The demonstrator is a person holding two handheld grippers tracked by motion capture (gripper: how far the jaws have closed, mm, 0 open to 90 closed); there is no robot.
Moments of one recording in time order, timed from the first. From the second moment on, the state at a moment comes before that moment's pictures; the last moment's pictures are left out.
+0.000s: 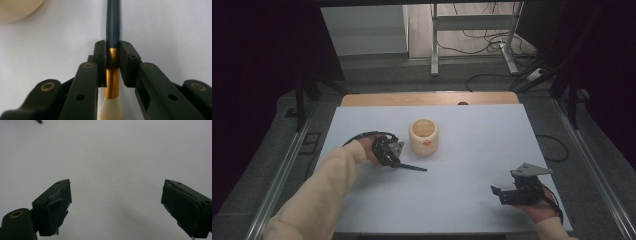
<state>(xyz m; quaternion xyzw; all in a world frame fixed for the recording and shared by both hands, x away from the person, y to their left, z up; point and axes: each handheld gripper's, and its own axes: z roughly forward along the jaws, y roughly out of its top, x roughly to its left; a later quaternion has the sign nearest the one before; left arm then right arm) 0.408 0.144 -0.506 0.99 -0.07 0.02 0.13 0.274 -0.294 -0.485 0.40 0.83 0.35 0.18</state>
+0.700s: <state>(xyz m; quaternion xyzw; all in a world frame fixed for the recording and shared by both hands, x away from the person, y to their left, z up) 0.408 0.138 -0.503 0.99 -0.07 -0.01 0.12 0.274 -0.295 -0.484 0.40 0.83 0.35 0.18</state>
